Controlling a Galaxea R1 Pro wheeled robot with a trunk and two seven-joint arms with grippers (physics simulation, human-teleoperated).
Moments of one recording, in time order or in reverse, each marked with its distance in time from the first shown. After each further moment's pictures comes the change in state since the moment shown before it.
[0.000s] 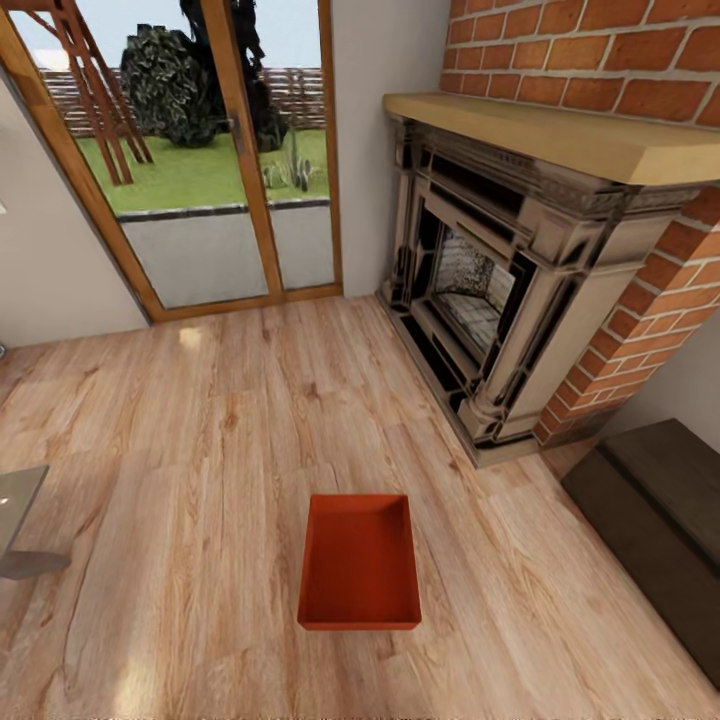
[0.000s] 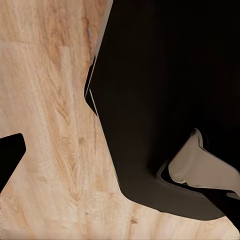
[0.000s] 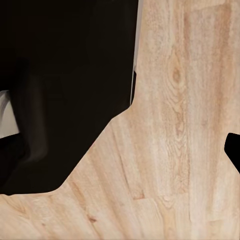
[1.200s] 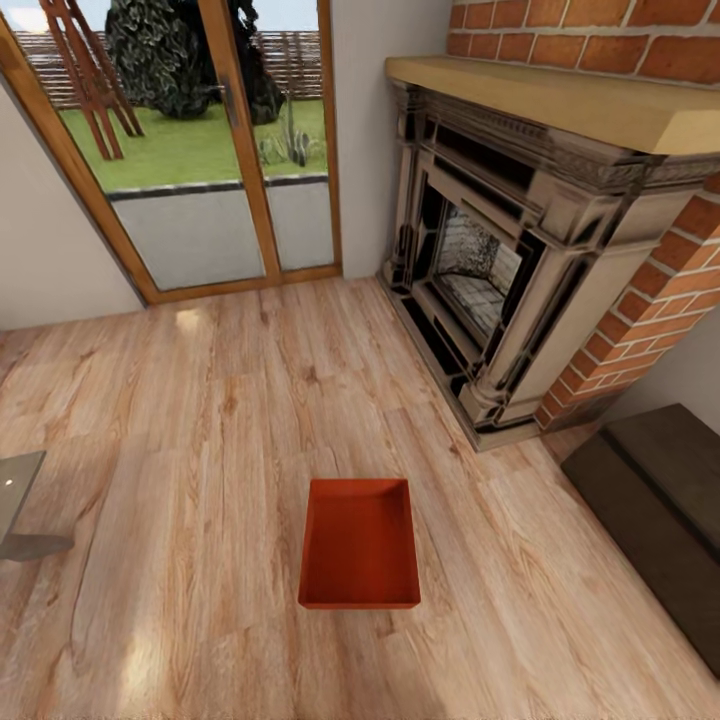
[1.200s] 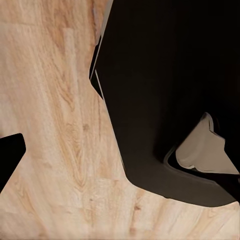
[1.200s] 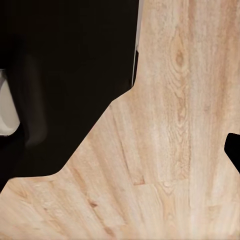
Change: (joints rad) left arm 0.000 0.001 0.000 0.000 0.000 0.000 -0.001; right arm 0.000 0.000 0.000 0.000 0.000 0.000 0.001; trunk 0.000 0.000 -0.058
